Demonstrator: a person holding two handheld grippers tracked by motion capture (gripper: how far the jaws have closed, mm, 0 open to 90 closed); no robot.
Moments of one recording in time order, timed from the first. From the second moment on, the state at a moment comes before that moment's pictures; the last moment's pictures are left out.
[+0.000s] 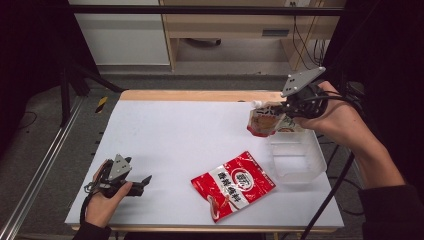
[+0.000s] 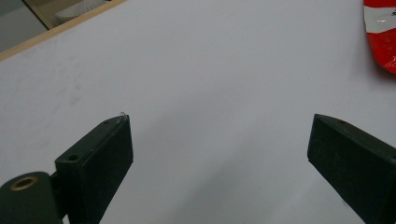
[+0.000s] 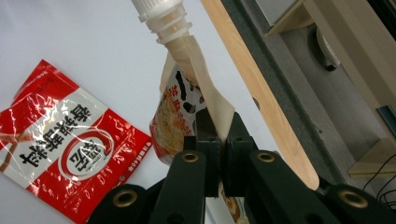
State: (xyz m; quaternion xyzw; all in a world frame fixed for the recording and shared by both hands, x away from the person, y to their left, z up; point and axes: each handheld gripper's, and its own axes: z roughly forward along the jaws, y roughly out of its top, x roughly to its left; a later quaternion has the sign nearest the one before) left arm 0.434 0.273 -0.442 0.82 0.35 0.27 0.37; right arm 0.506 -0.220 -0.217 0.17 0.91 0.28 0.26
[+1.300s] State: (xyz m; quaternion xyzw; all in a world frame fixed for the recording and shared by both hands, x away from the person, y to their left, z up) left arm 0.435 0.273 -0.442 0.82 0.34 0.27 0.36; right arm 0.550 -0.300 -0.286 0.23 0.91 0.24 0.24
